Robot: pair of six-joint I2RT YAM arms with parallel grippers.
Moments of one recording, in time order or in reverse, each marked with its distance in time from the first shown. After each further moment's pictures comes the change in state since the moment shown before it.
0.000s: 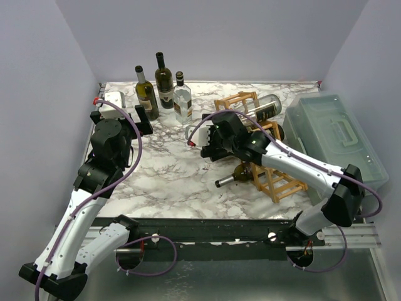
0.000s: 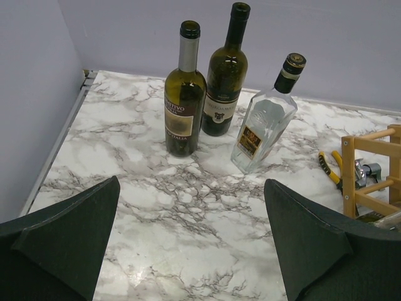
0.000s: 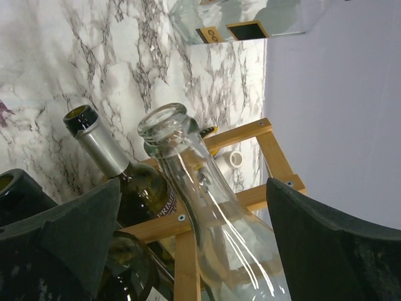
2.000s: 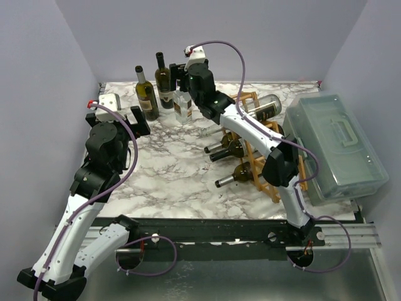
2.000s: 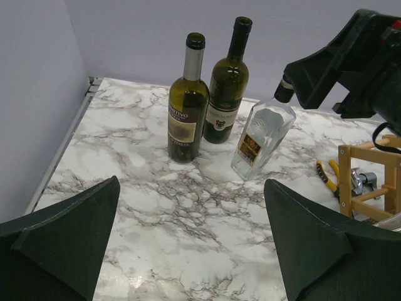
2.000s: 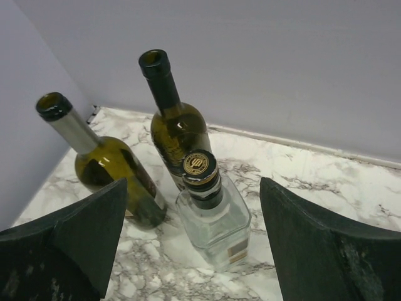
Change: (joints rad) left arm -0.003 -0.037 0.000 0.000 -0.019 0.000; right arm -0.106 0.633 0.851 0.344 0.174 1.171
